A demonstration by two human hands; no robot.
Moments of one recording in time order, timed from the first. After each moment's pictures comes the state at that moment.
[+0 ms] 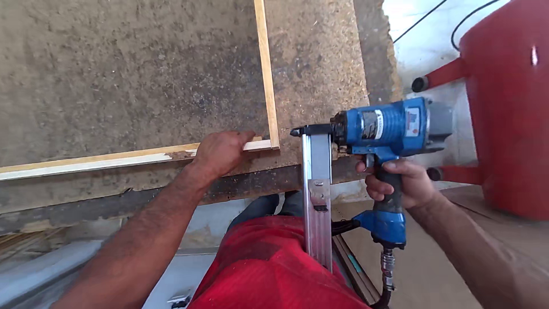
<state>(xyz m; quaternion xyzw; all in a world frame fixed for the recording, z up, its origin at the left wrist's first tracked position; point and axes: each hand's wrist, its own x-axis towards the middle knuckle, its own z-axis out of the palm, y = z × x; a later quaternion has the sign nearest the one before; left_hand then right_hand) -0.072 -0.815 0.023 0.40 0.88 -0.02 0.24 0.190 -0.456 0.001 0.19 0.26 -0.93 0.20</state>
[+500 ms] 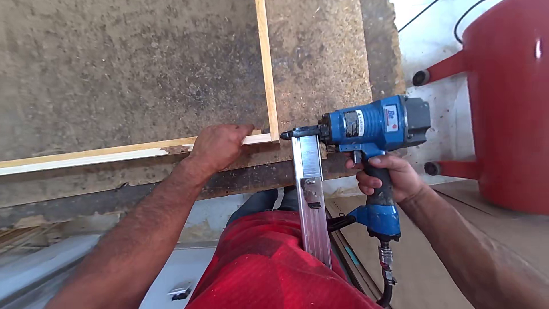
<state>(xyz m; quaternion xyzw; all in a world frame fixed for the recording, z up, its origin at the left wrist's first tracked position) -0.071 -0.818 0.021 0.43 0.88 -0.02 0.22 0.184 -0.470 -0.009 0.22 0.25 -0.92 0.23</state>
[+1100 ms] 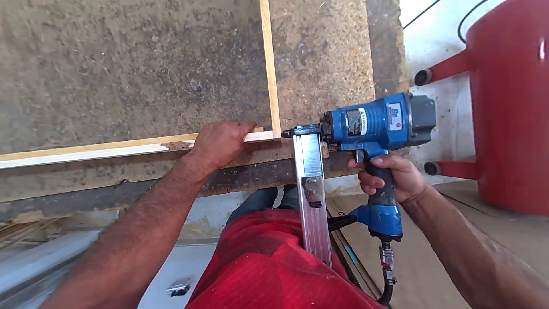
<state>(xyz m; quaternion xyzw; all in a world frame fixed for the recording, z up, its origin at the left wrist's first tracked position) -0.071 -0.817 0.023 0.43 0.87 -0.02 0.22 0.184 -0.472 -0.007 0.21 0.25 -0.92 0.22</state>
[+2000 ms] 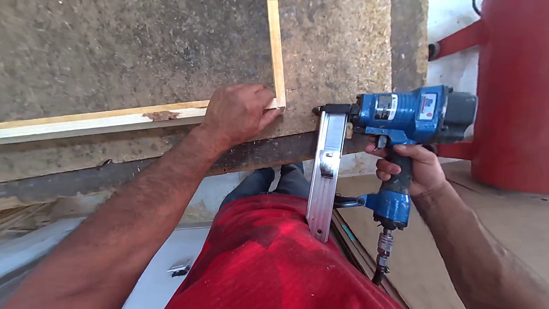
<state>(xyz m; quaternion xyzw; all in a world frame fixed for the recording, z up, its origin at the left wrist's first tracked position) -0.052 -0.800 0.010 0.52 0.84 0.12 0.08 0.235 -0.478 -0.022 0.32 0.29 -0.89 0.13</state>
